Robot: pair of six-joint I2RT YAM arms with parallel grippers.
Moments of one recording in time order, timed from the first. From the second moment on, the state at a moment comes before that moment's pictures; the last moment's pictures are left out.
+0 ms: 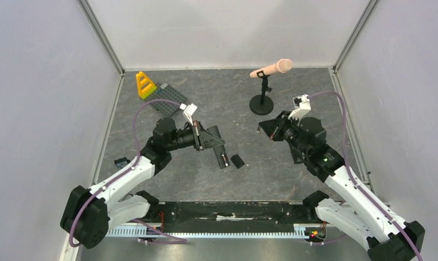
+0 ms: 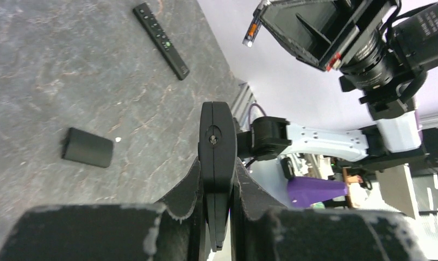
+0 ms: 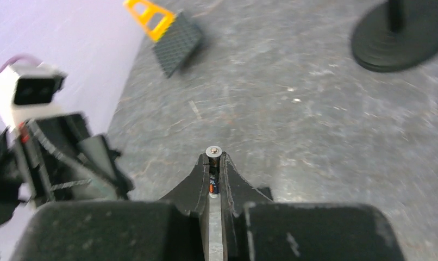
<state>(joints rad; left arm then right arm) -0.52 1.04 0.54 0.33 0.68 -0.86 0.52 0.82 0.71 -0.15 0.01 0.67</state>
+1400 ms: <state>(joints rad) -0.55 1.13 0.66 0.47 0.64 -1.18 0.97 1.03 0.96 -0.19 -0.10 0.18</state>
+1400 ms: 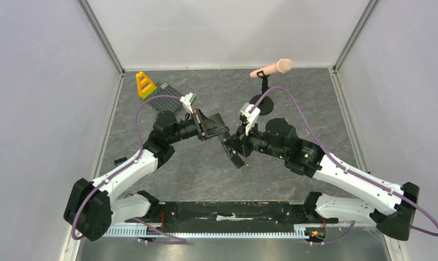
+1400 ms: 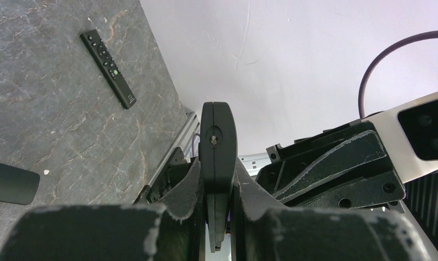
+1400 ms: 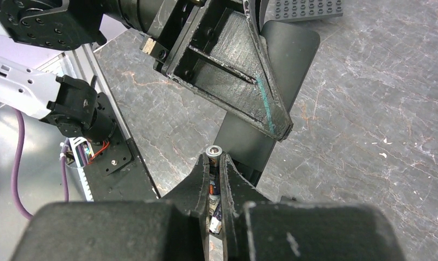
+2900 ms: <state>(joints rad) -0.55 1.11 0.60 0.51 0.55 -1.19 0.98 1.14 1.09 -0.39 -0.05 0.27</state>
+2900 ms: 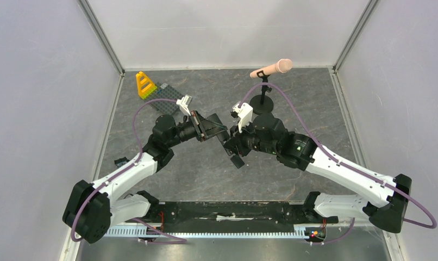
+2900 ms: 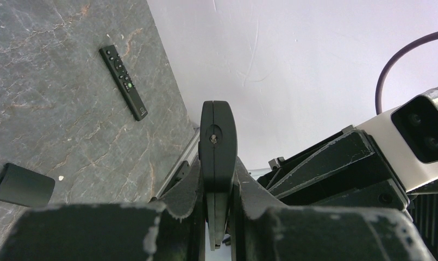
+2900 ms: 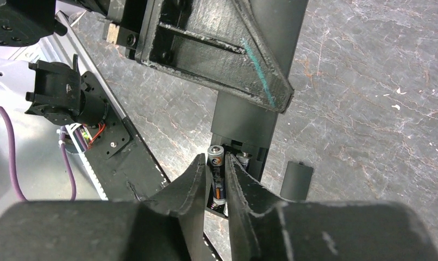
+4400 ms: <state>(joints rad) -0.55 1.10 0.63 0.53 0.53 -1.20 0.92 0.92 0.86 -0.35 0.09 1.22</state>
